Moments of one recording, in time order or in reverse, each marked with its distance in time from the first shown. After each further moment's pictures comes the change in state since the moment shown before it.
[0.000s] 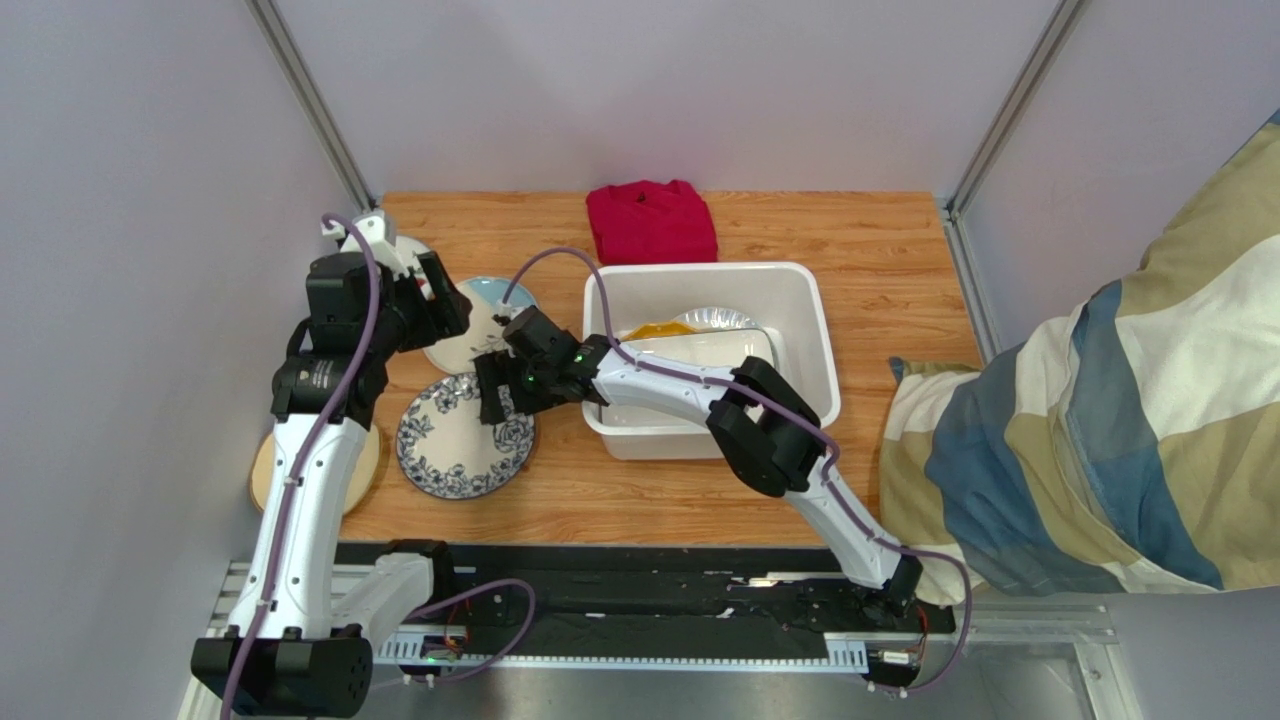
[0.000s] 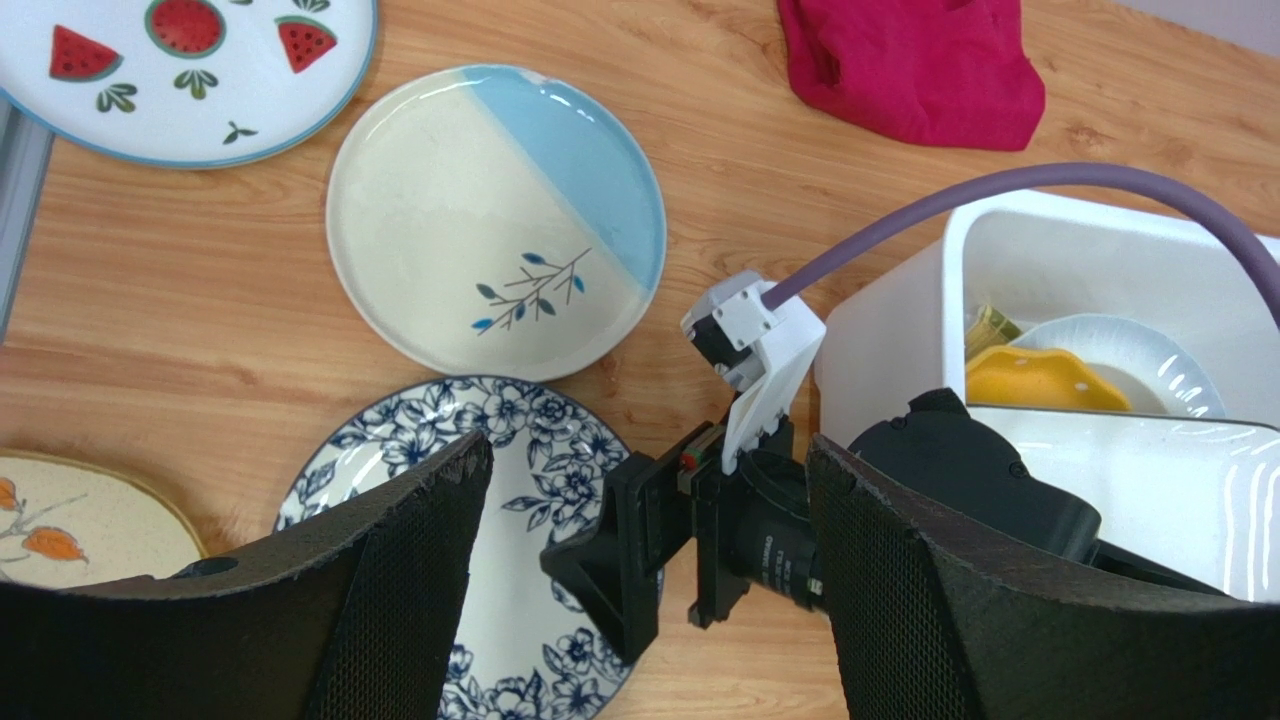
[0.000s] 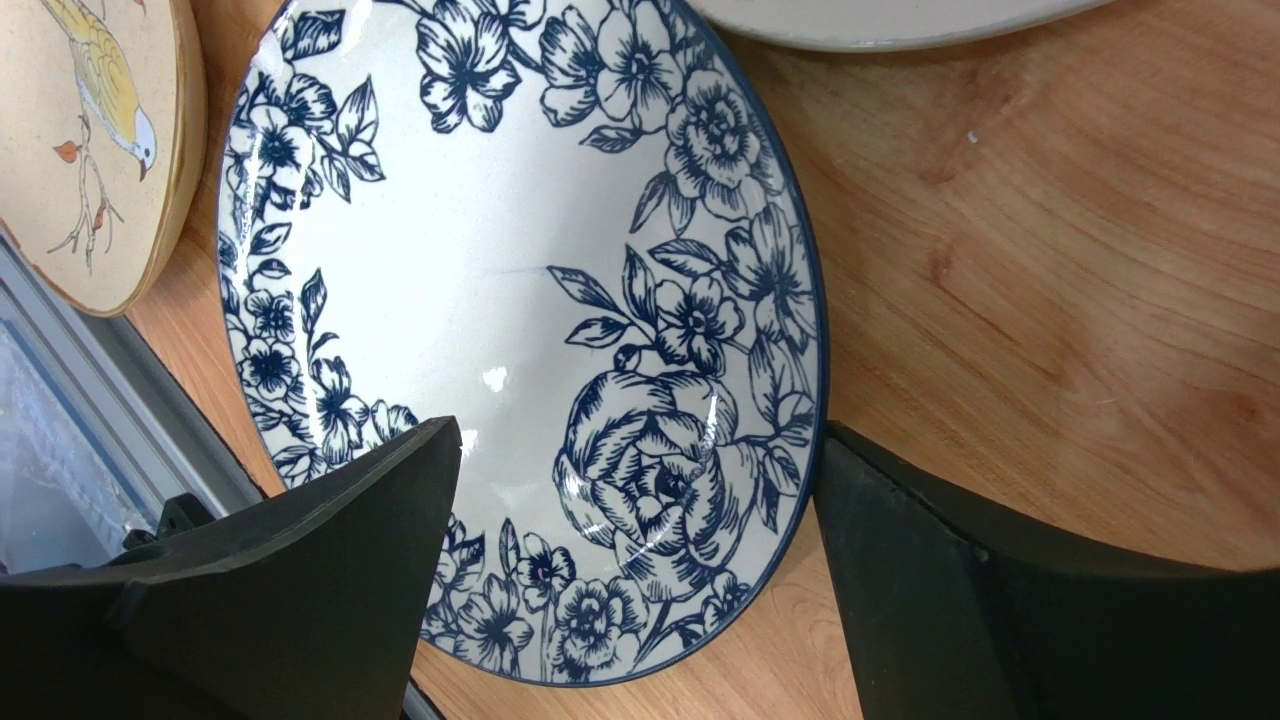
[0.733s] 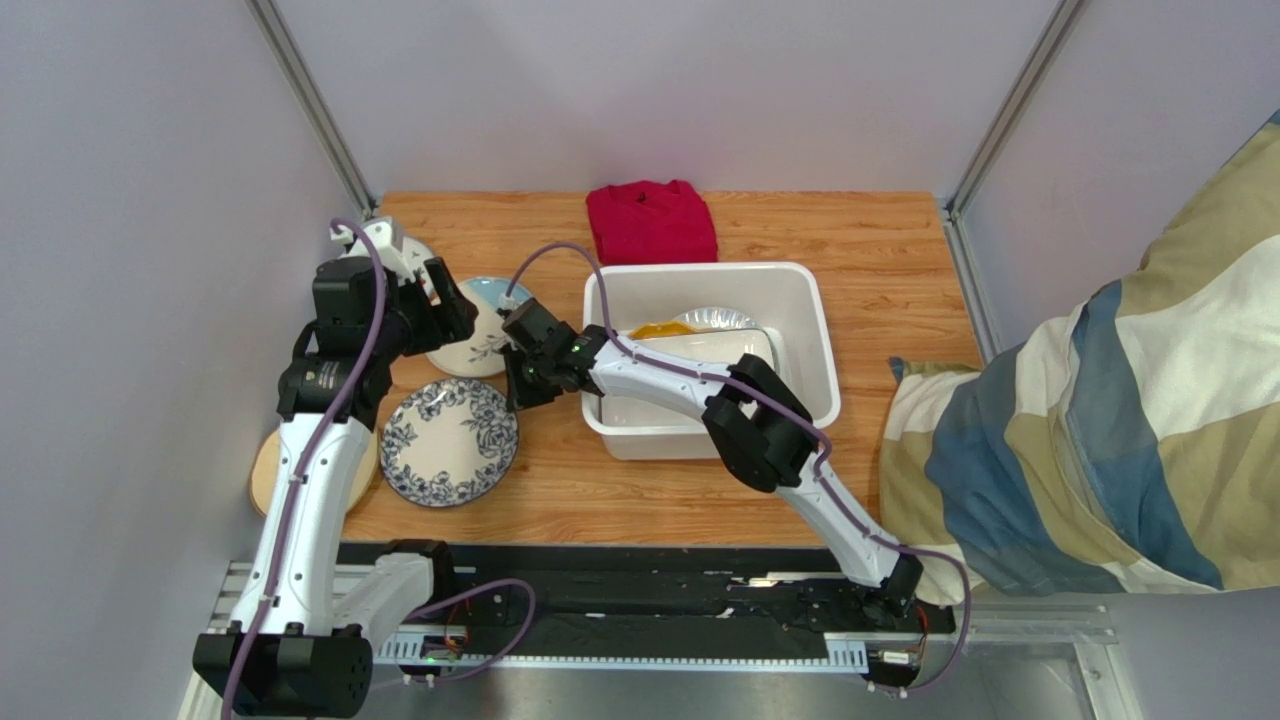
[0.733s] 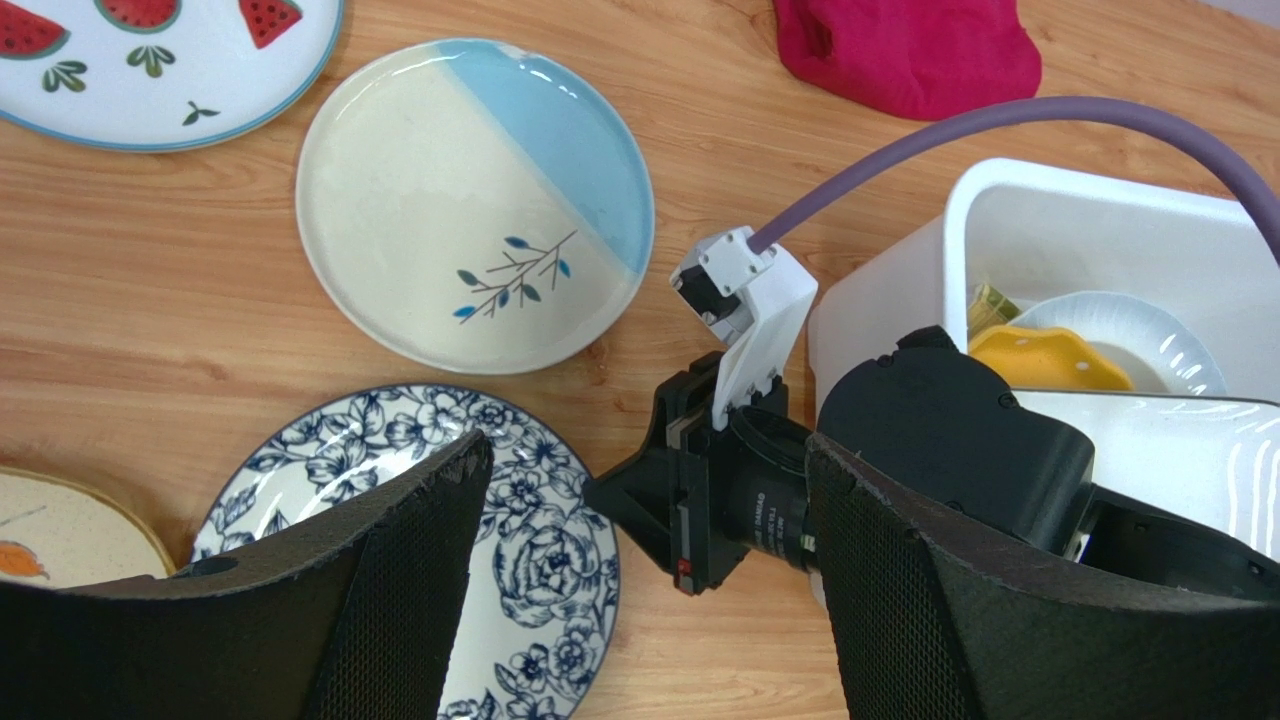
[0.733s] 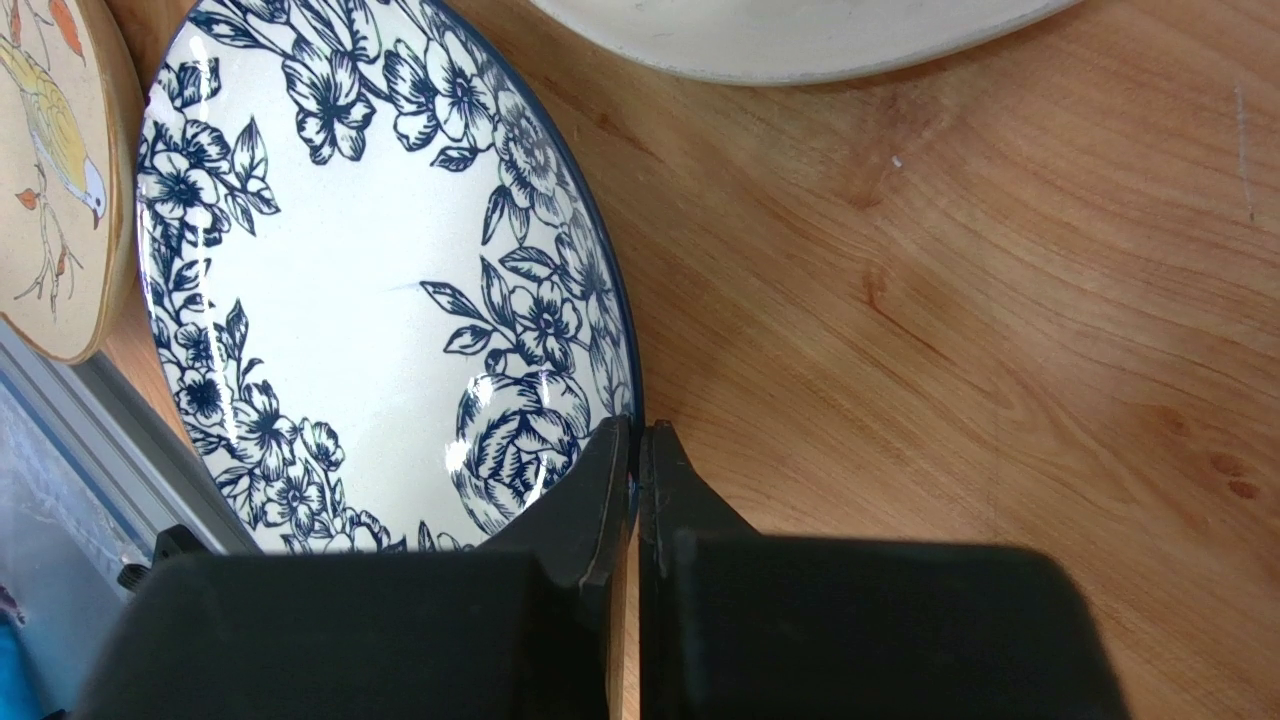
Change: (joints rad) left arm 0.000 0.000 -0.041 0.024 0.031 0.000; right arm -0.013 0.058 0.097 -0.087 -0.003 0.020
